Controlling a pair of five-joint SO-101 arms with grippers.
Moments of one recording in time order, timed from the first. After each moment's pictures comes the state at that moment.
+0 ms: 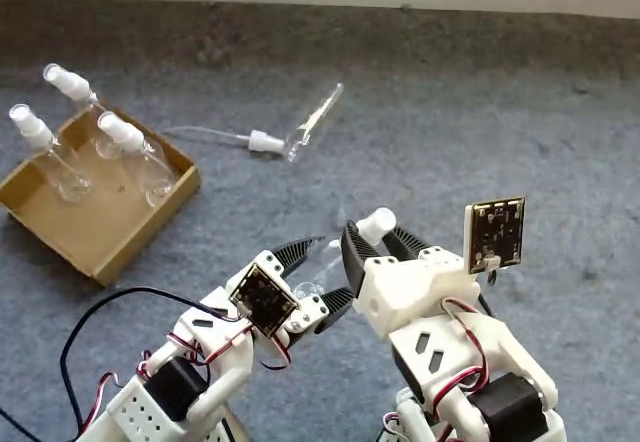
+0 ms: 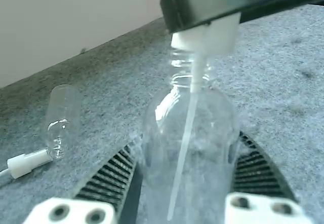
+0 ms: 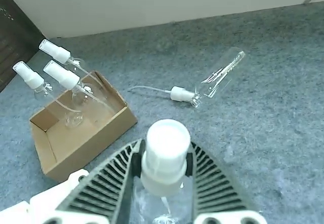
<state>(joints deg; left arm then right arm) 36.5 -103.7 95.9 29.8 0.7 -31.1 -85.1 50.5 66.2 -20.9</state>
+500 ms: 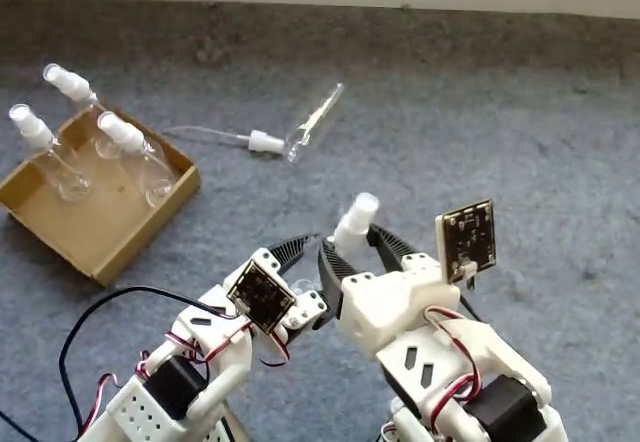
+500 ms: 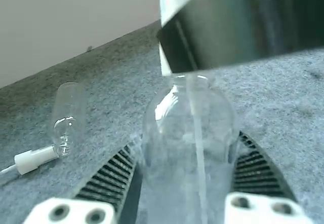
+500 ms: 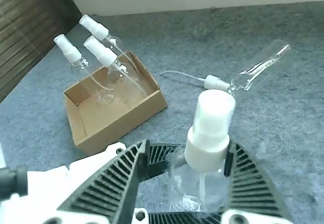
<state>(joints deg) 36.2 -103.7 95.9 29.8 0.7 -40.4 -85.1 50.3 66.2 -20.9</state>
